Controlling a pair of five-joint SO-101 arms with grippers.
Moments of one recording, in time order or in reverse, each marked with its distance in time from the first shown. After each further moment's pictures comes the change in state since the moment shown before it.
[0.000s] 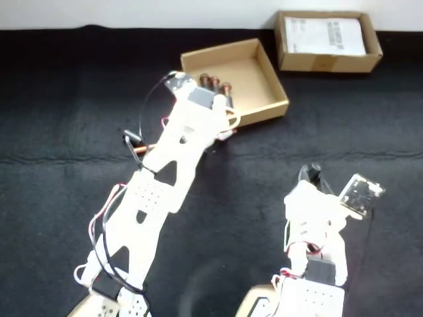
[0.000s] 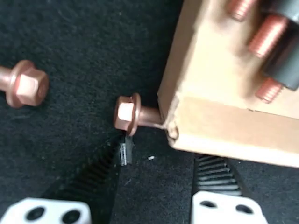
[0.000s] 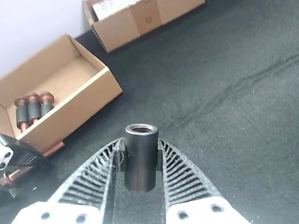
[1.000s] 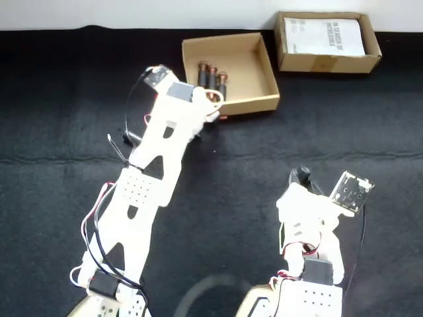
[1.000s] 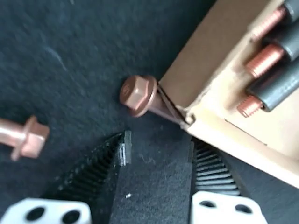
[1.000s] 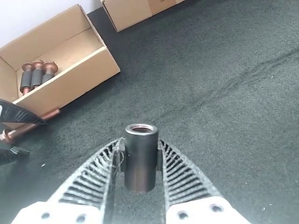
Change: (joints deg) left arm -8.4 1.1 -4.6 -10.4 5.0; right arm -3.7 -0.2 0.0 3.3 0.0
